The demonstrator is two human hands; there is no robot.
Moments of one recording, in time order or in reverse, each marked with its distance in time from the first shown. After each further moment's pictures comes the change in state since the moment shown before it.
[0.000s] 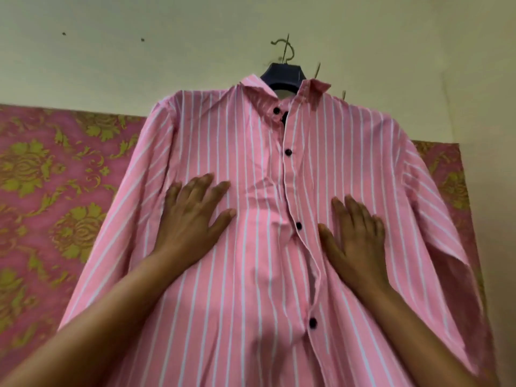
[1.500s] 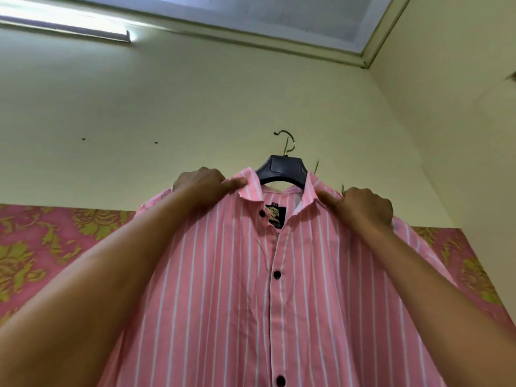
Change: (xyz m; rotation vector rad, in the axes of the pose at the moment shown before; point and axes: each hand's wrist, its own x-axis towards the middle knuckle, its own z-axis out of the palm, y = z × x) left_hand 0.241 -0.055 -0.055 0.091 -0.038 -0.012; right_hand 0.221 -0.037 -0.061 -0.208 0.138 0.130
